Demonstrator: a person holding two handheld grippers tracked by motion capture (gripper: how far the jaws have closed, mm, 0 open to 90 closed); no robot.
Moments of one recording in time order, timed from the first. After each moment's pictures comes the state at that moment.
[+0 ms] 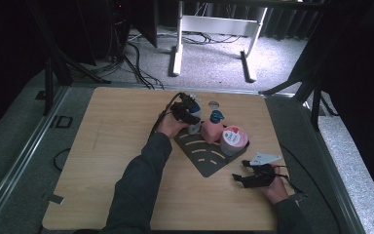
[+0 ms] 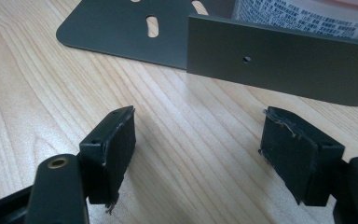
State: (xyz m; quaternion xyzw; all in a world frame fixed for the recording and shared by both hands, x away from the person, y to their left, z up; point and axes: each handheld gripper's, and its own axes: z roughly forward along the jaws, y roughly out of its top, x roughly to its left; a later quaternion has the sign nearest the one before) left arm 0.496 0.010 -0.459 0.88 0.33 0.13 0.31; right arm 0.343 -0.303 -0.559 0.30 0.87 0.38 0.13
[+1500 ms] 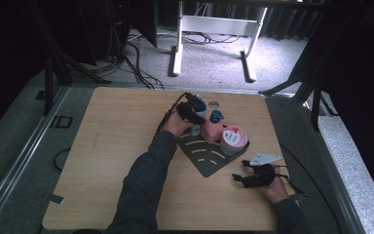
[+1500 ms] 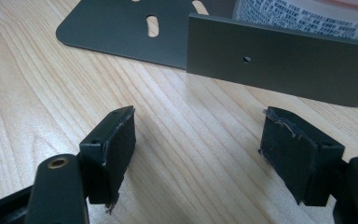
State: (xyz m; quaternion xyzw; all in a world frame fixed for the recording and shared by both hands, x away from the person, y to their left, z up) left arm 0.507 -0.008 -0.466 0.88 0.33 0.12 0.31; right arm 0.343 -0.303 -0.559 0.29 0.87 0.38 0.13
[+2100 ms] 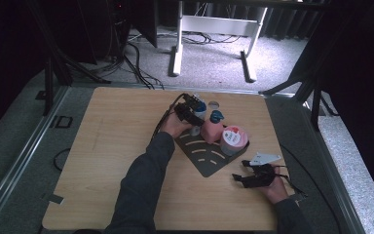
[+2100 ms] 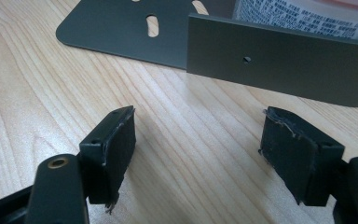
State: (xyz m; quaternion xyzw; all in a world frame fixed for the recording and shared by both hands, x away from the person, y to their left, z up) left arm 0.503 0.001 -0.467 0.88 0.34 0.11 0.31; right arm 0.343 -0.303 -0.559 0.29 0.87 0.38 0.13
